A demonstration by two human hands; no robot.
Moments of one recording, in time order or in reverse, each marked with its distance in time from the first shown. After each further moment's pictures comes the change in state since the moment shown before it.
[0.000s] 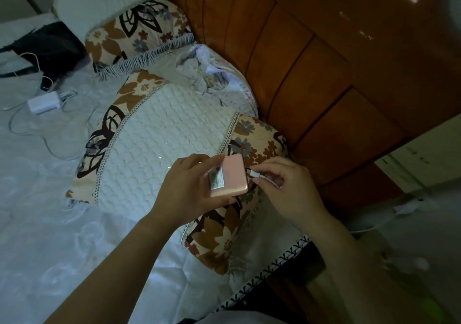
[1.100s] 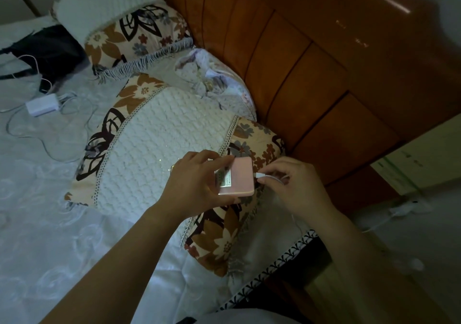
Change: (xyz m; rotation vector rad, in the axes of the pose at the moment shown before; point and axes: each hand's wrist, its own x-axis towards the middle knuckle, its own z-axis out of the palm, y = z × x) left_hand 0.015 0.002 -0.004 0.088 -0.049 0.083; right_hand 0.005 -0.006 -0.016 -0.140 -0.057 0.050
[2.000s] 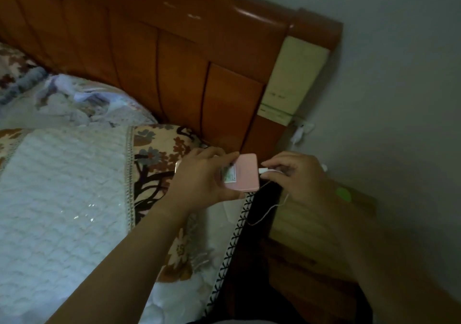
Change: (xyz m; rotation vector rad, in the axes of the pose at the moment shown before) left_hand 0.038 0.139 0.058 0.007 -0.227 0.604; right_hand -0.151 0.047 -0.083 -0.029 0.398 0.333
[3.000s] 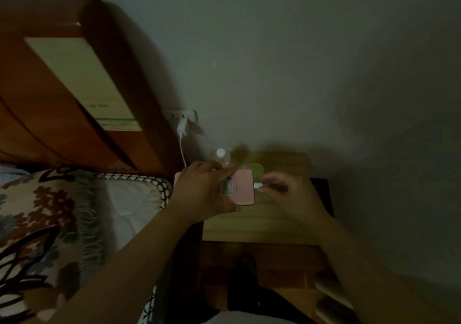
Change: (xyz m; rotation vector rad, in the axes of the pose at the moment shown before) left_hand 0.159 0.244 0.190 0.152 -0.302 0.217; right_hand -0.152 0.255 -0.158 0.215 0.245 0.420
